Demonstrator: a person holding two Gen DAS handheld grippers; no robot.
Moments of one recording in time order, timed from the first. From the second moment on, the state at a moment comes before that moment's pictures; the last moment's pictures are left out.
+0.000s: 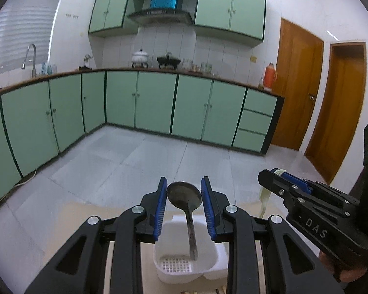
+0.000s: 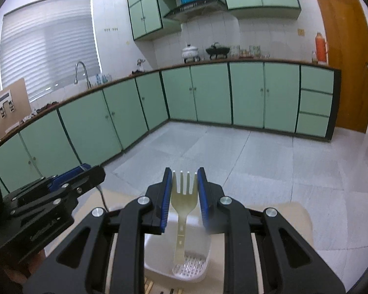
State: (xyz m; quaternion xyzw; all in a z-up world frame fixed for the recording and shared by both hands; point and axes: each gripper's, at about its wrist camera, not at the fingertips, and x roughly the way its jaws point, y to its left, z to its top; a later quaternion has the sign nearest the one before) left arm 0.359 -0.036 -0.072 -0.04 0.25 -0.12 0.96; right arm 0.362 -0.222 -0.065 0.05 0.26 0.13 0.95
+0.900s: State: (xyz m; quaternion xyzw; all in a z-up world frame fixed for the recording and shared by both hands) left arm 0.201 -0.001 -0.111 -0.03 0.31 -0.11 0.94; right arm 0.190 -0.240 -0.101 0.05 0.30 0.07 0.95
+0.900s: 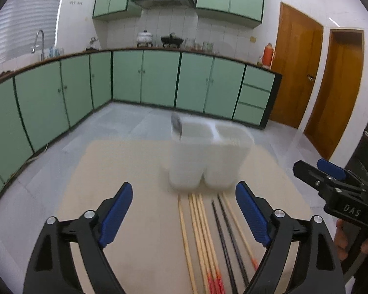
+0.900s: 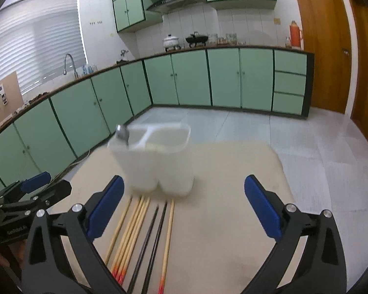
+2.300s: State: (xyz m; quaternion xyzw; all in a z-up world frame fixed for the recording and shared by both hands) left arm 0.101 0.007 -0.222 -0.02 0.38 -0.08 0.92; right arm 0.067 -0.207 -0.210 0.03 0.37 0.05 0.93
